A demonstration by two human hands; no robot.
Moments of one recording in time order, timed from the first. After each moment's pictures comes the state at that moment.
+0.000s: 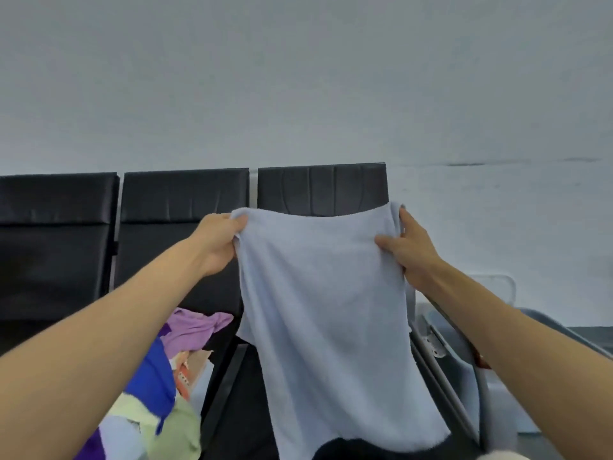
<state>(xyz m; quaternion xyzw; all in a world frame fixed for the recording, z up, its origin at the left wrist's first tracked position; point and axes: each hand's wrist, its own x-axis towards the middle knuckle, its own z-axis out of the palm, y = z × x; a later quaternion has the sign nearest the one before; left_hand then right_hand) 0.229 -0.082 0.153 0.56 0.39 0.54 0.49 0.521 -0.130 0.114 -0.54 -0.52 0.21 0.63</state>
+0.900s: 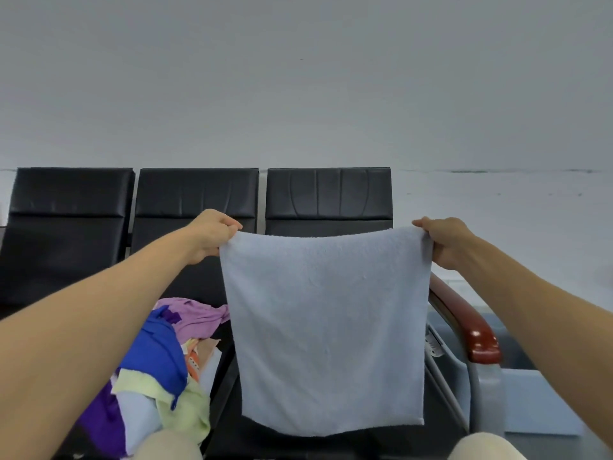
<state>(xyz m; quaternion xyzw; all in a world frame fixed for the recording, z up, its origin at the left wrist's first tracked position) 0.190 -0.094 0.157 0.65 0.54 0.43 0.31 0.549 -0.155 0.152 -0.62 -0.35 0.29 0.64</state>
